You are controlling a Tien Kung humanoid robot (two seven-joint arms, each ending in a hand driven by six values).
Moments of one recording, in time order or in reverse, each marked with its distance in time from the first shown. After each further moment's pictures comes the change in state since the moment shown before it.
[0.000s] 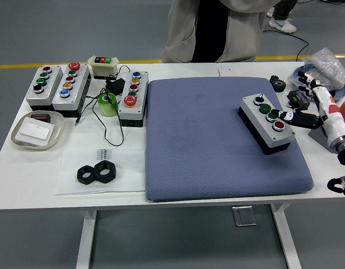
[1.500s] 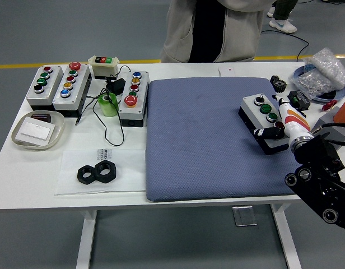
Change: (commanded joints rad) left arm -0.004 0.003 -0.002 0.000 -0.004 0.003 0.001; right arm 0.161 0.199 -0.117 -0.348 -0.269 0.043 -0.244
